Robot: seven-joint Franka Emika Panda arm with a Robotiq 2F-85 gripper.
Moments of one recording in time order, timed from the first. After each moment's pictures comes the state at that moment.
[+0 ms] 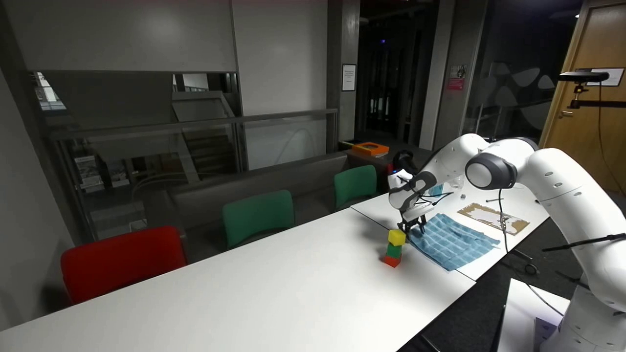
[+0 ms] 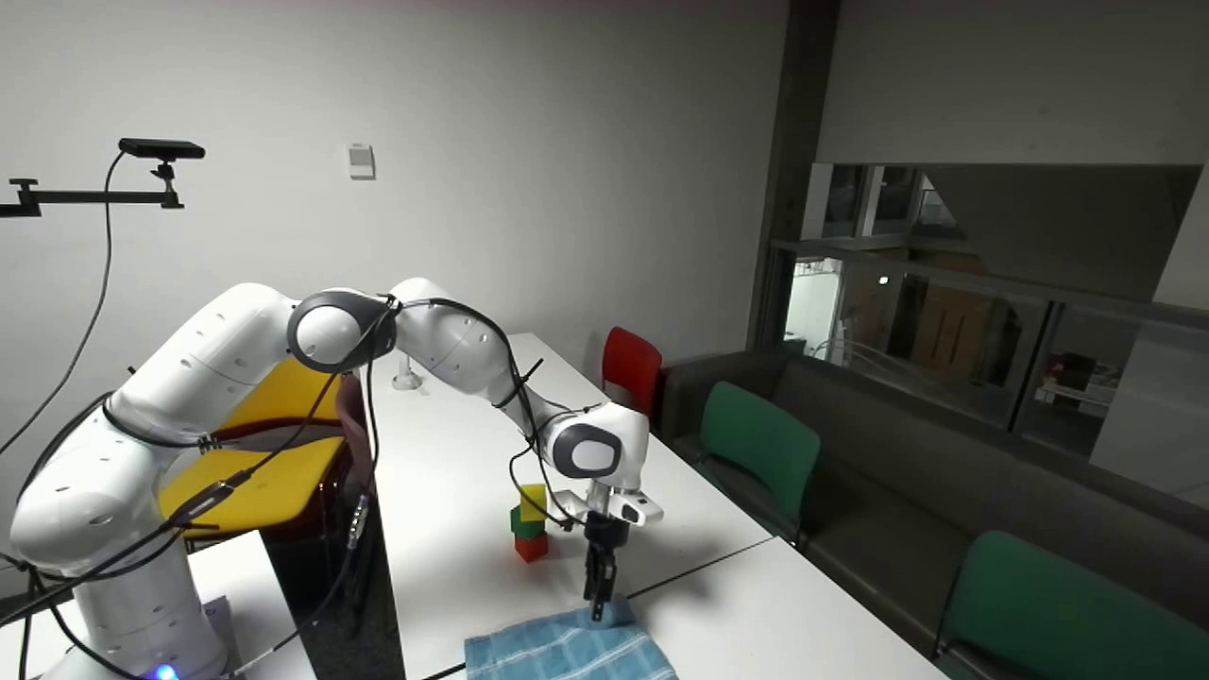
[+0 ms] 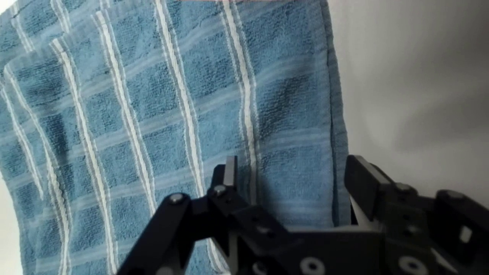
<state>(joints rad) -0.20 0.80 -0.28 -1.59 -0.11 2.12 0.29</state>
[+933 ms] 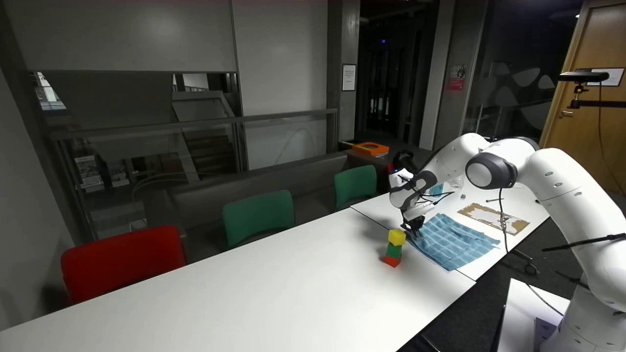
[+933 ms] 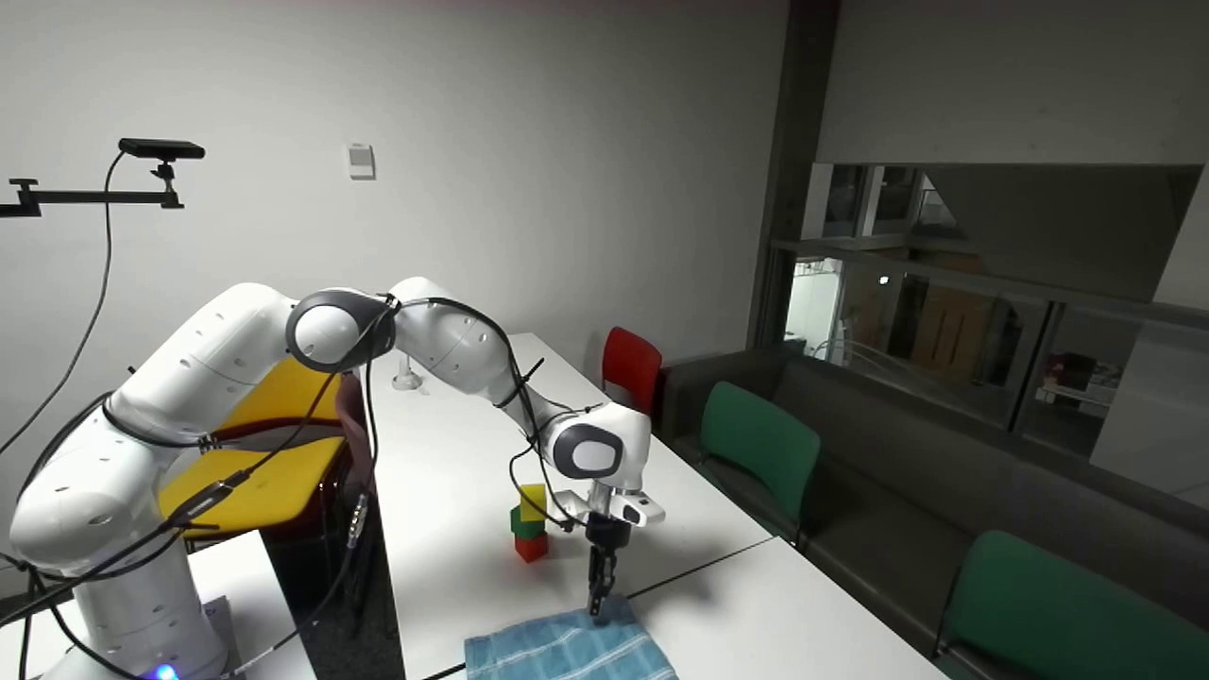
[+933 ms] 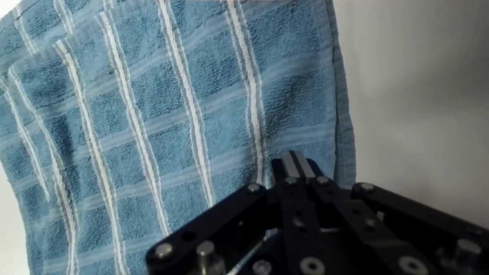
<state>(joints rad) -0.20 0.80 -0.29 -1.59 -0.10 2.12 0.29</state>
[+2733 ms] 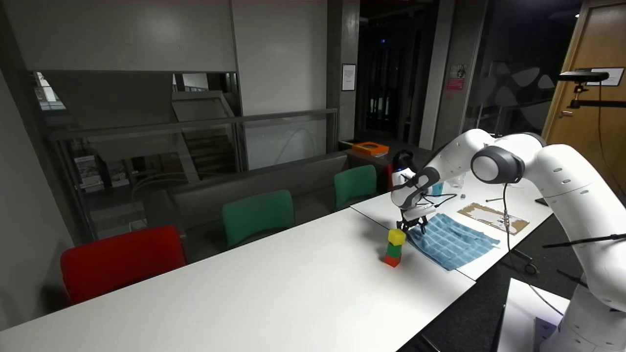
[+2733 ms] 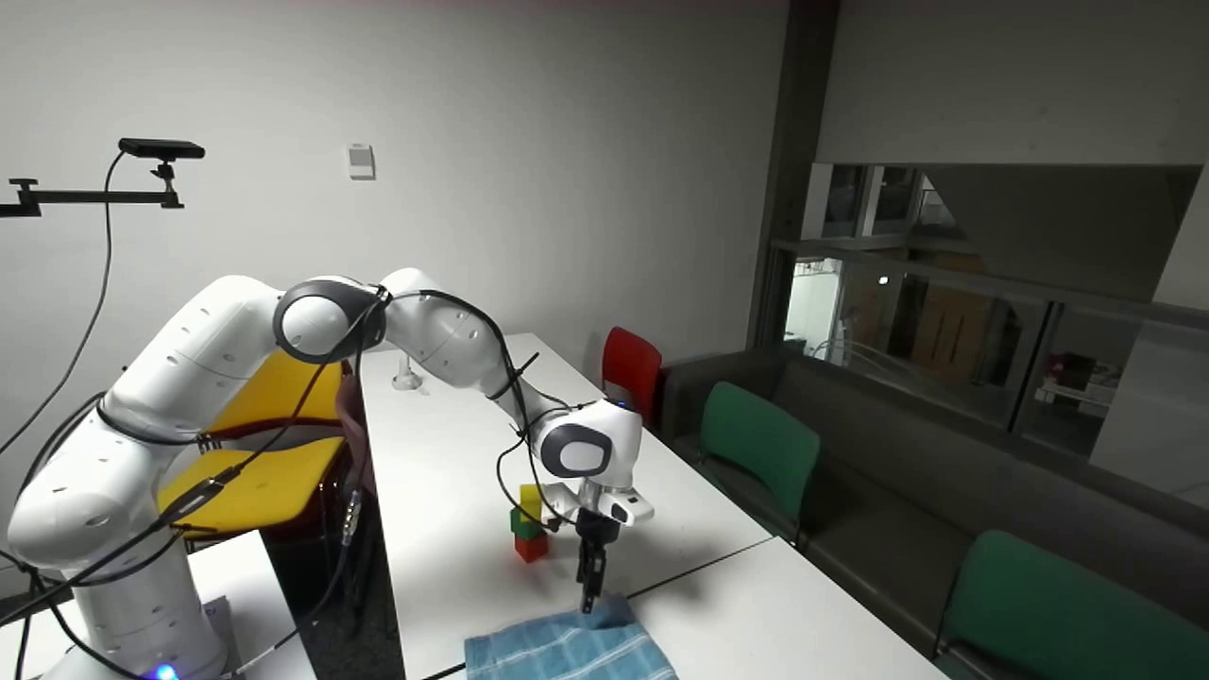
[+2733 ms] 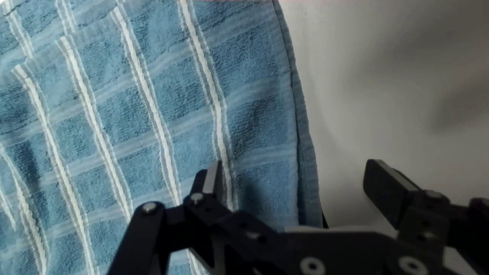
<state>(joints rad) -0.22 0.74 -0.24 -1.68 -0.05 2.17 0.29</state>
